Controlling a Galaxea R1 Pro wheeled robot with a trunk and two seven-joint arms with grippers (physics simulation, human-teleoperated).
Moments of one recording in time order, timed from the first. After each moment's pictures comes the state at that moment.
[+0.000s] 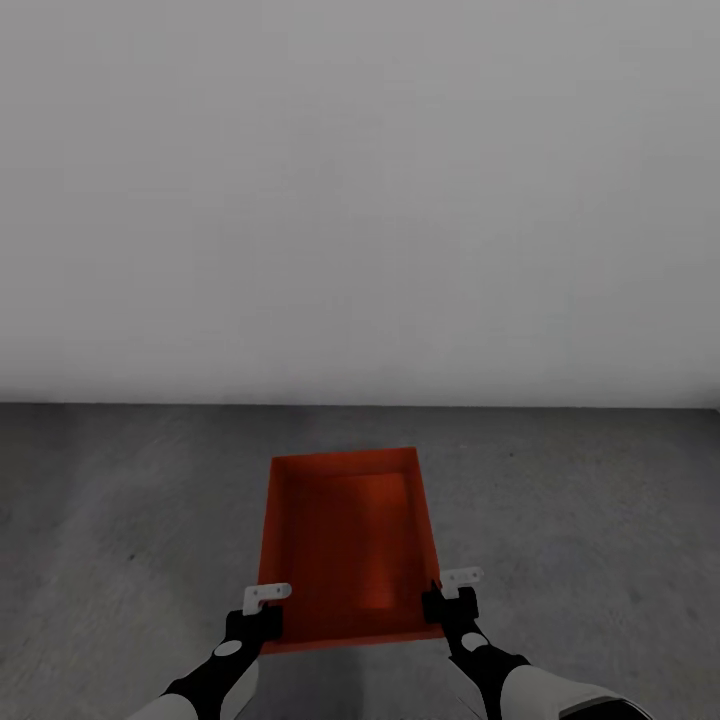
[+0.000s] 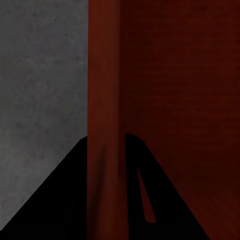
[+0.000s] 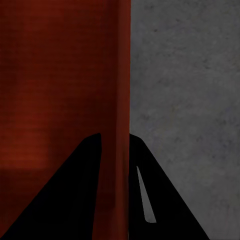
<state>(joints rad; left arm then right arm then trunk) -0.57 -0.08 -0.06 -0.19 0.10 -0.18 0.13 -0.68 0.13 0.17 0.01 -0.01 -0.40 -0.18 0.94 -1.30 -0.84</state>
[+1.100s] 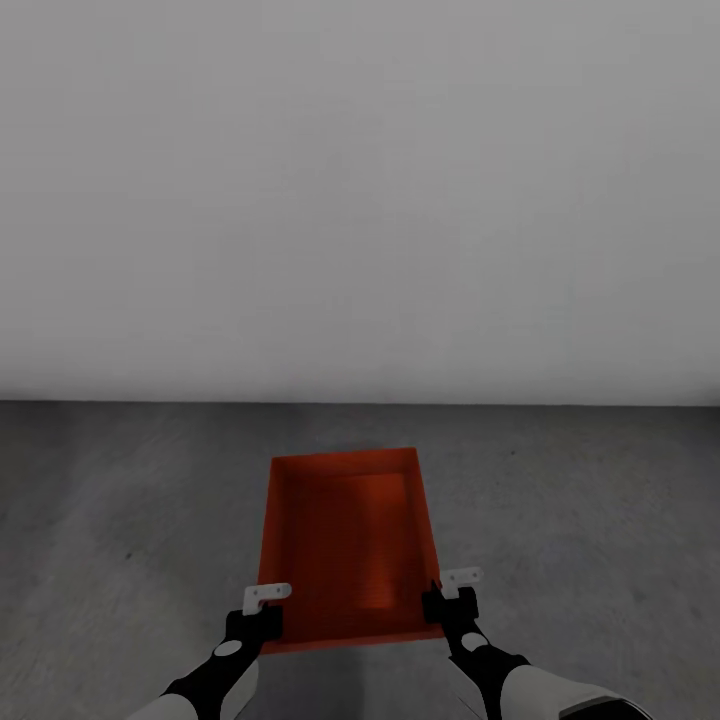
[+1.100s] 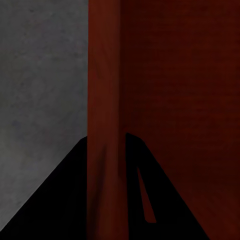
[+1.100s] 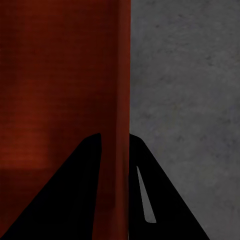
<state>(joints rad) -0.57 -0.08 -0.06 -0.19 0.10 -0.18 0.13 -0.68 0.13 0.17 0.01 -0.01 -0.40 -0.18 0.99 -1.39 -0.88</state>
